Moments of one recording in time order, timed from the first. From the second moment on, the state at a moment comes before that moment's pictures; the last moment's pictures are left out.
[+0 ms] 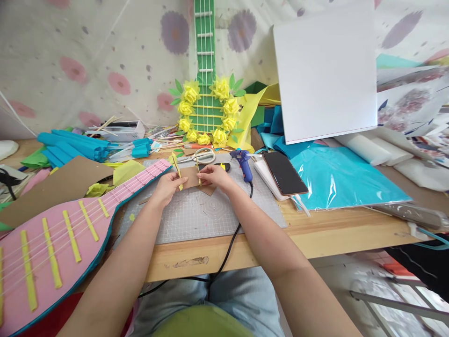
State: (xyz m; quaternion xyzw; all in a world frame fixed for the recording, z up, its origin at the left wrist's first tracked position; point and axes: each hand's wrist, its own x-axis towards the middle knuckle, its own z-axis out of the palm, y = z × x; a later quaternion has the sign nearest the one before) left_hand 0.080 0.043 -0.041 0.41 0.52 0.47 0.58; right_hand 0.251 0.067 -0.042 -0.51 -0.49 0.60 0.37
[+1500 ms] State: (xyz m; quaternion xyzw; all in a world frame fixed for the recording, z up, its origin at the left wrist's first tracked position) left_hand 0.081 0.042 -0.037 0.38 0.53 0.48 0.59; right_hand 0.255 0.061 -0.030 -0.50 -0.49 0.62 0.35
